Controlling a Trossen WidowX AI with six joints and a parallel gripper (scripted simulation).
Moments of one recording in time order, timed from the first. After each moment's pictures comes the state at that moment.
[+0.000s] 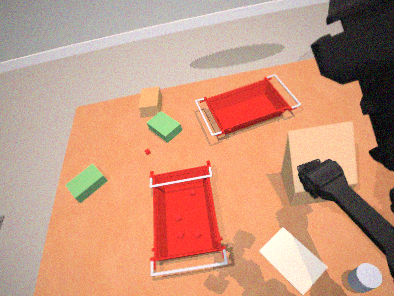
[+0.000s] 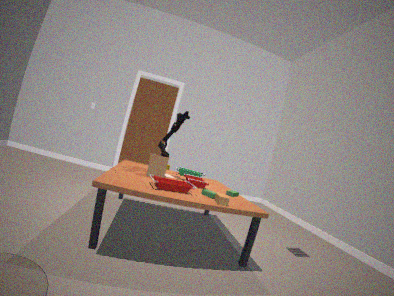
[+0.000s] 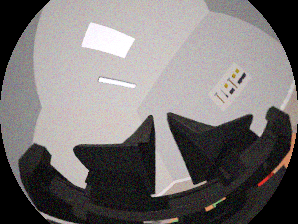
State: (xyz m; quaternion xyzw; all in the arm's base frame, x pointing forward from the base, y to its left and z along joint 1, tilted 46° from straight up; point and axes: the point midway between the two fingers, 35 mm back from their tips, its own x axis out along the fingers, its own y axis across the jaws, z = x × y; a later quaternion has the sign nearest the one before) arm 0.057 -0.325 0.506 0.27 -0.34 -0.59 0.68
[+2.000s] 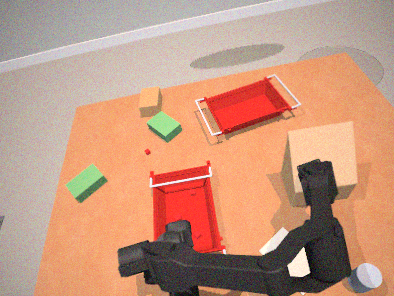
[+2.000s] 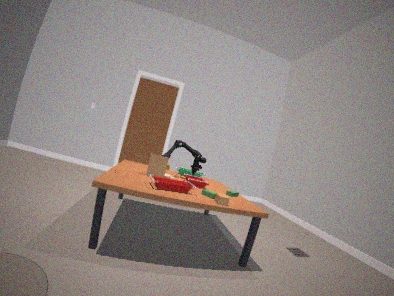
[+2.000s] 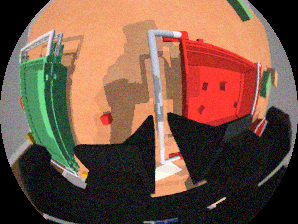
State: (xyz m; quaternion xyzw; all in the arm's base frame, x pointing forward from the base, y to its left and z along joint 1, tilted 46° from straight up) arm 0.388 0.075 0.126 0.32 0.61 0.22 0.69
